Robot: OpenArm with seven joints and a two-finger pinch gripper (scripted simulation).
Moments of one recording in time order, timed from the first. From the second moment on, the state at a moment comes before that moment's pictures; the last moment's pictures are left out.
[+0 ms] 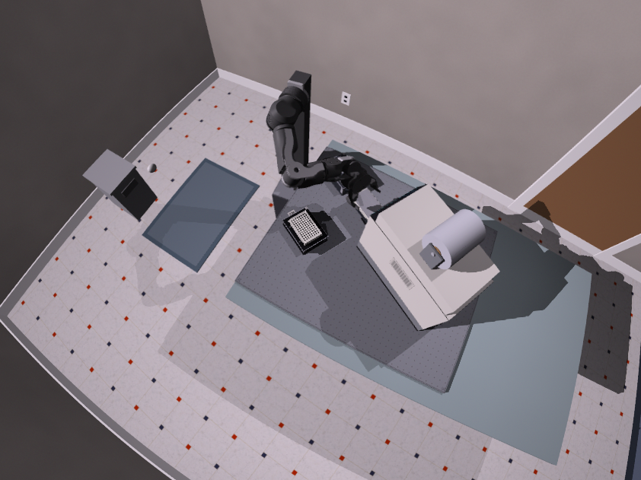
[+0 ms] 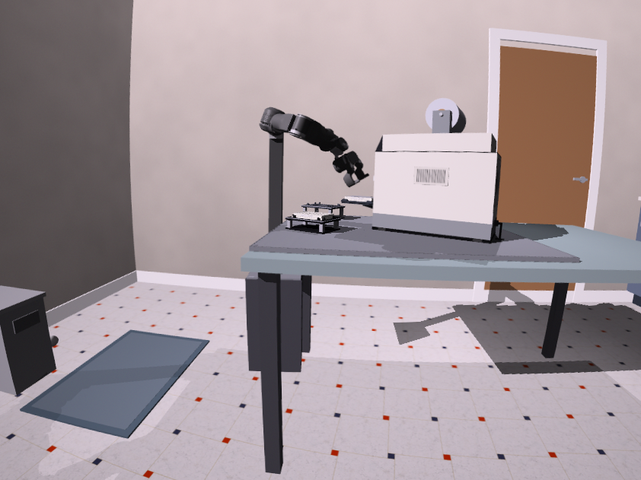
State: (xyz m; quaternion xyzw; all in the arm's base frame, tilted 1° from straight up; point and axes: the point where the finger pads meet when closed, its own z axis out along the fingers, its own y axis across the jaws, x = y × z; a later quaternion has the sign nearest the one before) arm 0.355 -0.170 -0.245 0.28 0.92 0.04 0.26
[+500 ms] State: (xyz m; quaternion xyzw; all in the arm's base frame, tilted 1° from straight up) arm 0.360 -0.225 -0.233 0.28 0.90 -0.10 0.32
